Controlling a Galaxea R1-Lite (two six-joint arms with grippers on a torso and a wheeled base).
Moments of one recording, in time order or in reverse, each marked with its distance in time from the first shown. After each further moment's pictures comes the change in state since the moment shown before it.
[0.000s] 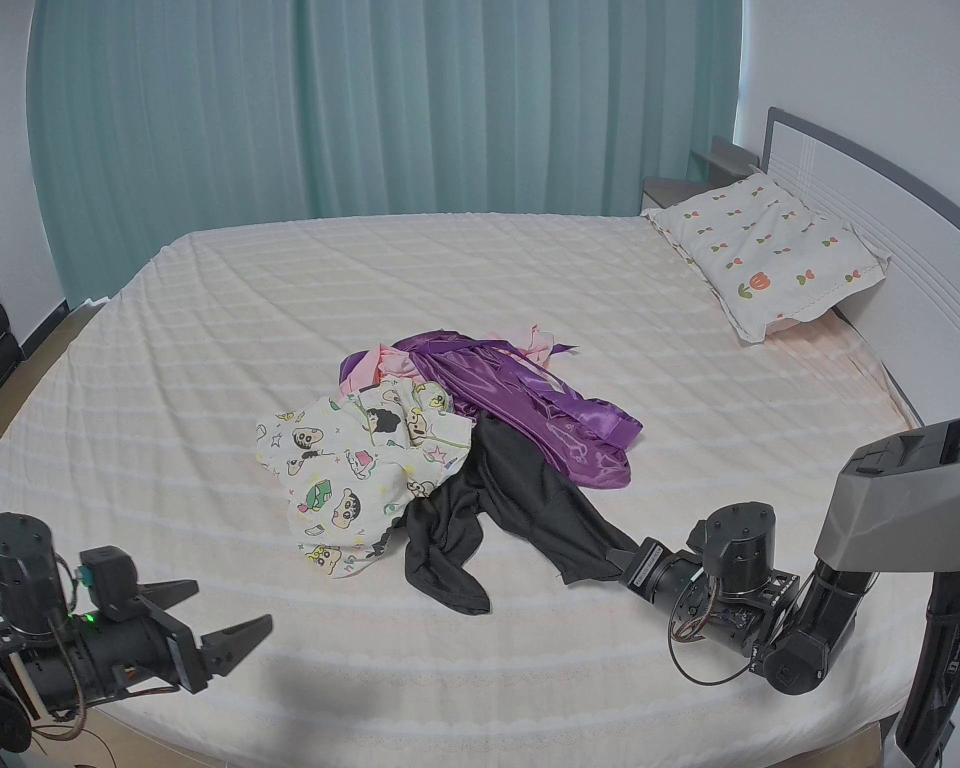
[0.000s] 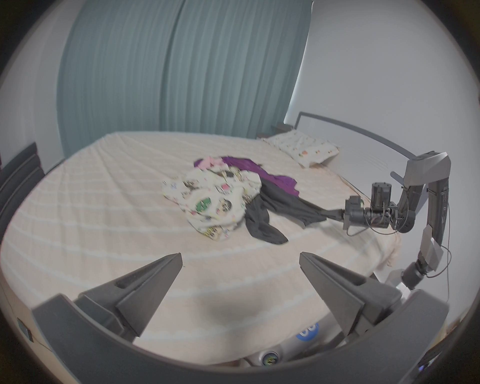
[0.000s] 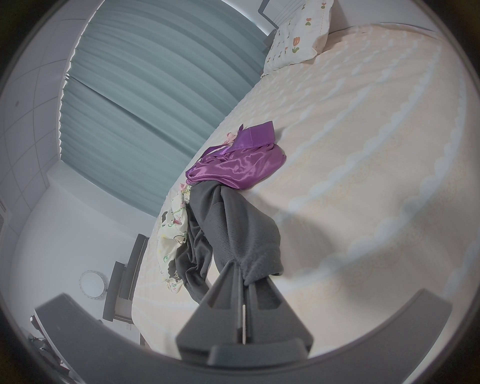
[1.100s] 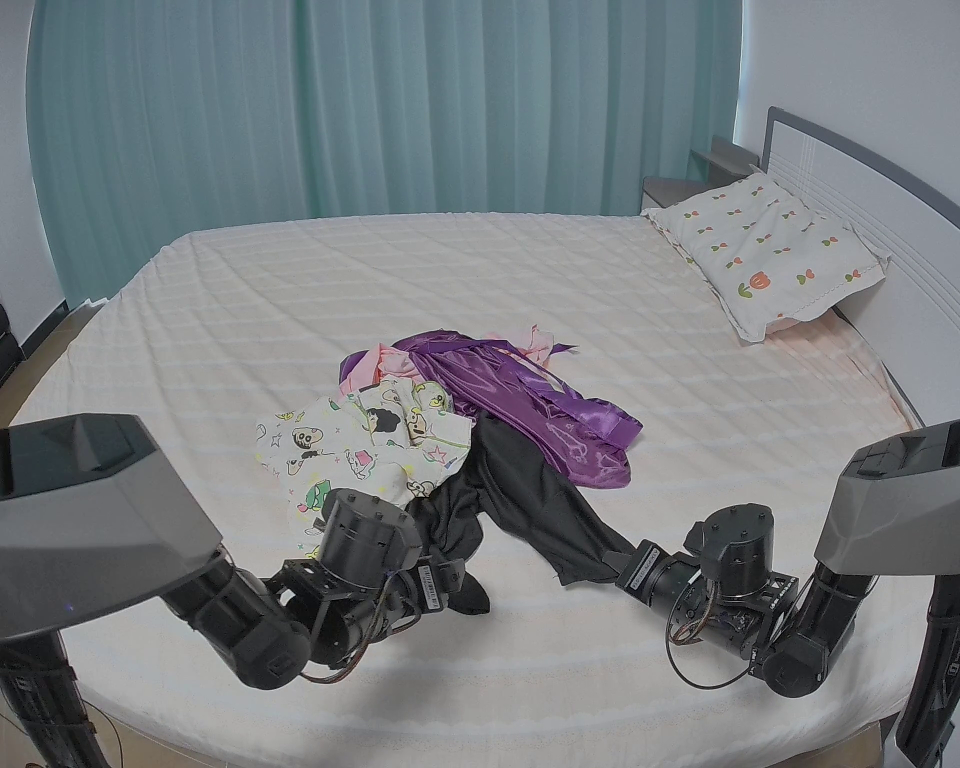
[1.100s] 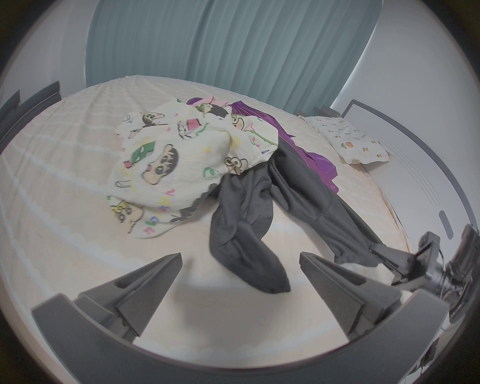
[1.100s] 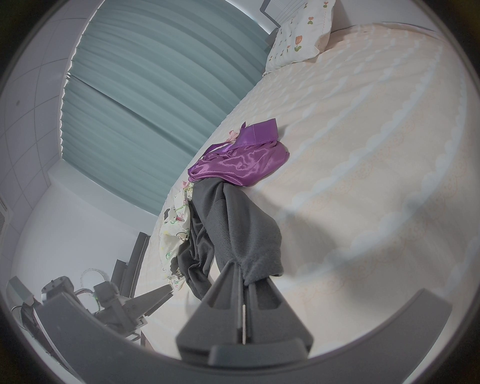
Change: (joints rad) left arm -0.336 0.943 -0.507 -0.224 0.371 -0.497; right arm 0.014 -0.006 0.002 0.002 -0.002 0.001
